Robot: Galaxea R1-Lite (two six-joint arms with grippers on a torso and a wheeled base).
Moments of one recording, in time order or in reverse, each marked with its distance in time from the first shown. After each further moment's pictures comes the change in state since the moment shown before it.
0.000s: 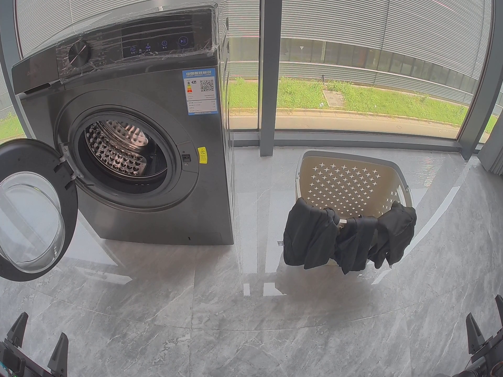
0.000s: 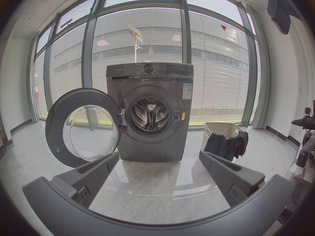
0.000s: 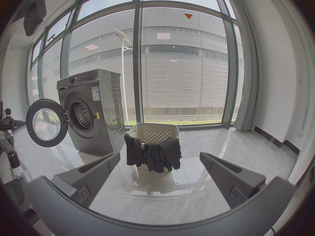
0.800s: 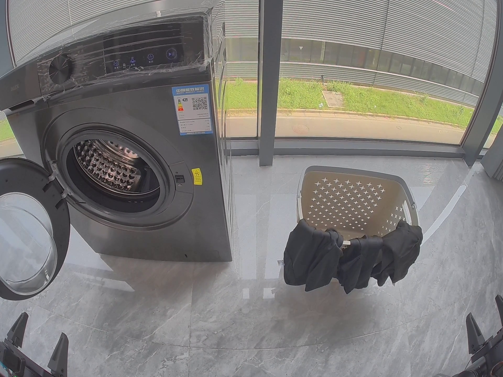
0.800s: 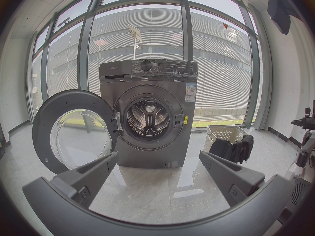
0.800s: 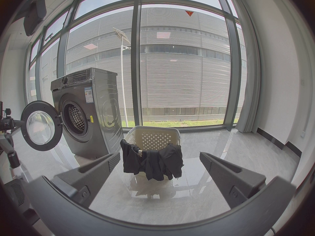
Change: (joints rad) left arm 0.000 0.000 0.000 0.000 0.000 0.000; right arm 0.000 0.001 0.000 0.000 0.000 0.000
